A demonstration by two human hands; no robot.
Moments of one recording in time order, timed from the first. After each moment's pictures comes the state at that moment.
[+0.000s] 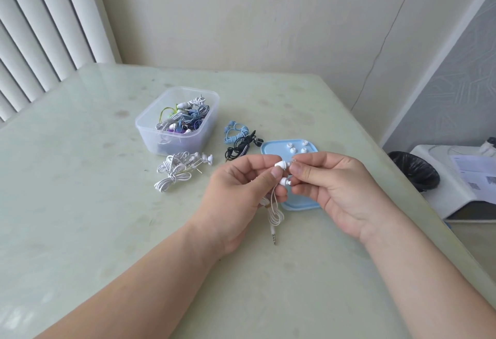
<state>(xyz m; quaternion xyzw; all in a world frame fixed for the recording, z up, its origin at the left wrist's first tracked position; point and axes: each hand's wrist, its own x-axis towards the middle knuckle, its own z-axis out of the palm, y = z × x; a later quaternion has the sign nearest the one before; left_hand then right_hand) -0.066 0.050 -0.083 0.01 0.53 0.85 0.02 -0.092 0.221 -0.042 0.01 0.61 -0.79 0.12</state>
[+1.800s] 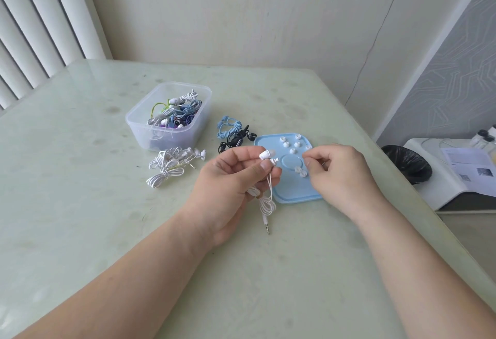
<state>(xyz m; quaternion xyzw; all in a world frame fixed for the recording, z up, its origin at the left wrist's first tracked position) -0.066 0.048 -0.077 -0.03 0.49 0.87 0.04 -0.109 0.243 -0.065 -0.03 0.92 -0.38 -0.12</state>
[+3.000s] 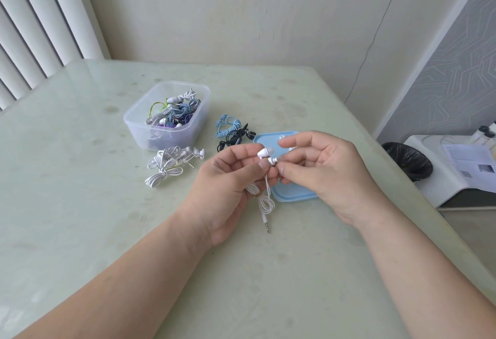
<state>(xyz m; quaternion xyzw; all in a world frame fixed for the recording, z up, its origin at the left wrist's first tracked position) -0.065 0.047 -0.073 -0.03 0.49 0.87 0.04 -0.088 0.222 -0.044 -0.12 0.75 -0.66 0.02</state>
